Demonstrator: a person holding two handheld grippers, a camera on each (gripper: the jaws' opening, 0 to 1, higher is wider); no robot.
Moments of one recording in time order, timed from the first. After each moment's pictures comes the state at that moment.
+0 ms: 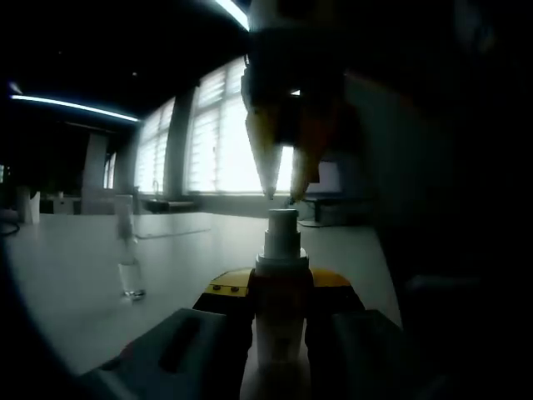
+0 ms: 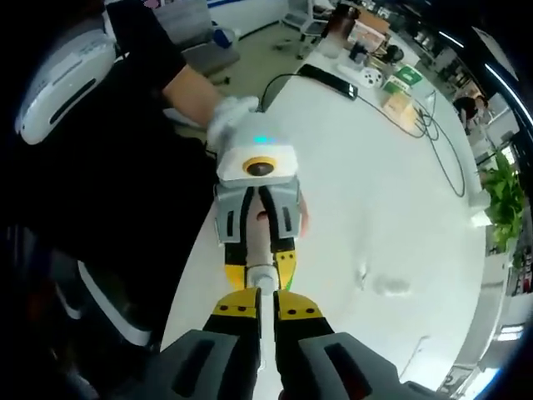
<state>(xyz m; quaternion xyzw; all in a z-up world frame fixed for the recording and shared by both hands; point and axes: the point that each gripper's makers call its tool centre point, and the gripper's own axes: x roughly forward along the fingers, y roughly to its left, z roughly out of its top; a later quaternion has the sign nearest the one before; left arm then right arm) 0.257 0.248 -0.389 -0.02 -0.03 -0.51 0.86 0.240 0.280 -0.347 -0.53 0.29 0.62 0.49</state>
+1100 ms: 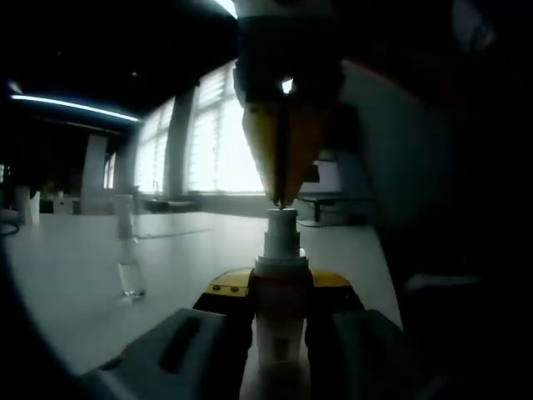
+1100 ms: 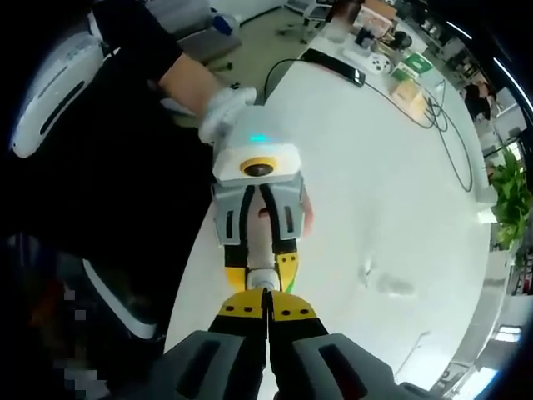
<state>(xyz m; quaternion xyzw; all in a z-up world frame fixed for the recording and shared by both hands) 0.258 0.248 -0.390 -0.02 -0.03 -0.51 0.86 0.233 0.285 -0.353 -0.56 0.32 0.60 0.47</state>
